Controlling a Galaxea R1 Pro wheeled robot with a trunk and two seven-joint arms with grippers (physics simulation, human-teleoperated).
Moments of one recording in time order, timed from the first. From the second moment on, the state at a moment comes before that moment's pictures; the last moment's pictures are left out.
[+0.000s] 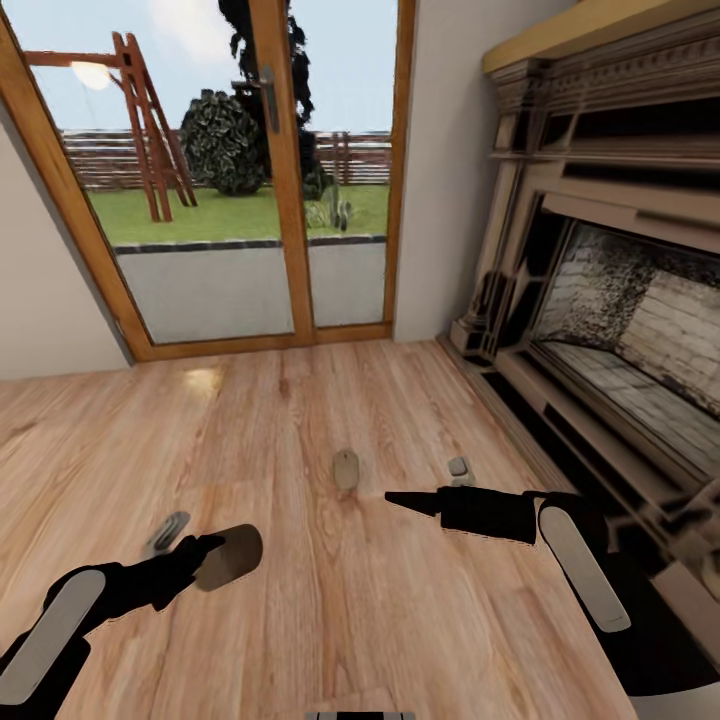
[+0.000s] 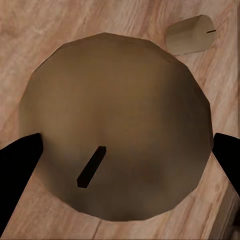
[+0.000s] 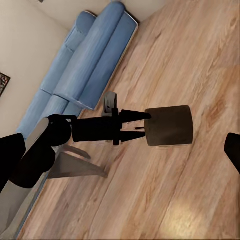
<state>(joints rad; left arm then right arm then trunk) -0.27 0.30 0.00 -1.39 1.45 0.69 0.56 -0.48 -0.21 0.18 -1.53 -0.80 1.01 0.67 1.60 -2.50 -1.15</state>
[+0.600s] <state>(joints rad) -0.27 0.30 0.00 -1.39 1.45 0.69 0.56 -0.48 -0.21 0.18 -1.53 -0.80 1.01 0.67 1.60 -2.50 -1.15</state>
